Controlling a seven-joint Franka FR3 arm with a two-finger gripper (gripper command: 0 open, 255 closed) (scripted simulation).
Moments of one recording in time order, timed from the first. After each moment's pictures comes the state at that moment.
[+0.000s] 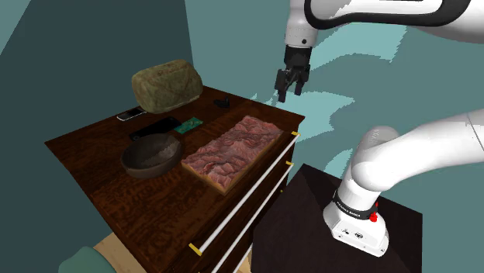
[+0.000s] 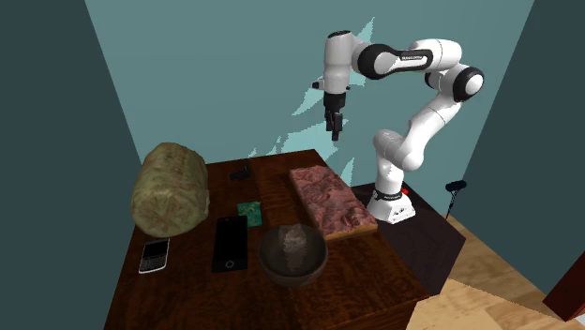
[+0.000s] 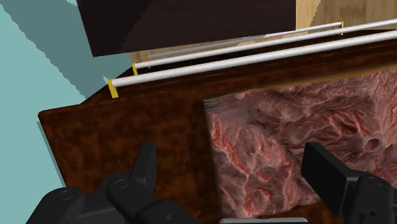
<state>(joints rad) 0.01 -0.82 -0.02 -2.38 0.02 1.56 0.14</state>
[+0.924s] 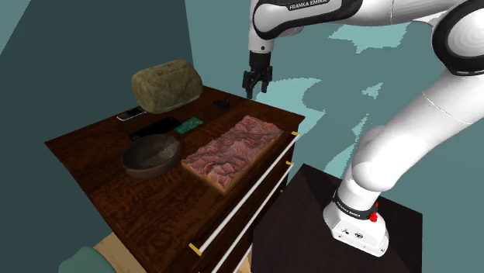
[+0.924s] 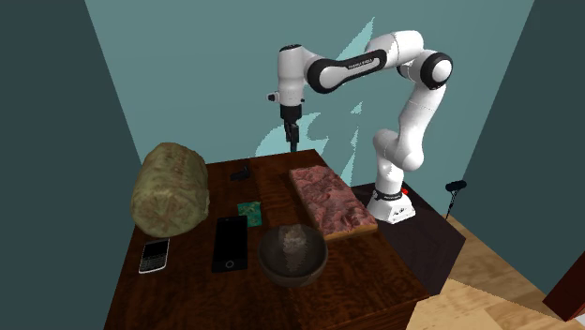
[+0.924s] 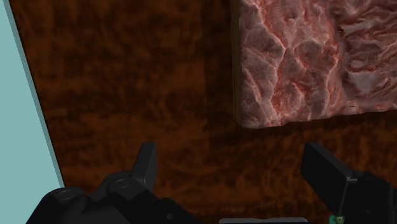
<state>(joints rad) 0.03 -0.37 -0.08 -2.15 0.01 1.79 0.01</state>
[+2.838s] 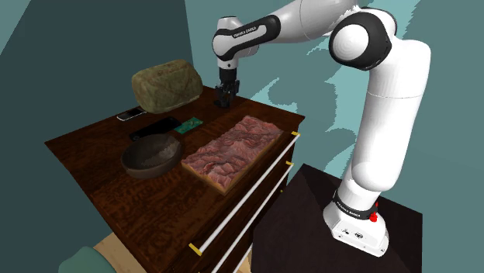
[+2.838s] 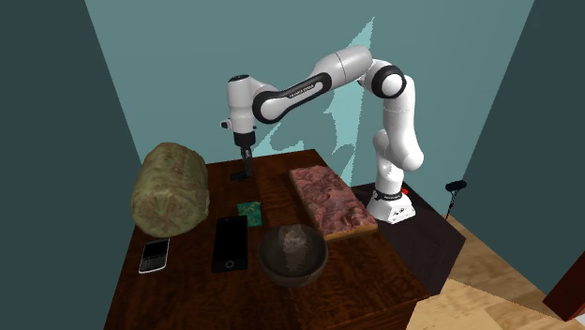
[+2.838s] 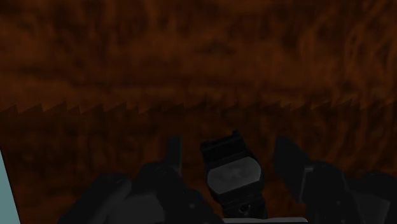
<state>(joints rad) 0.03 0.18 -0.11 -1.75 0.07 1.93 -0.14</state>
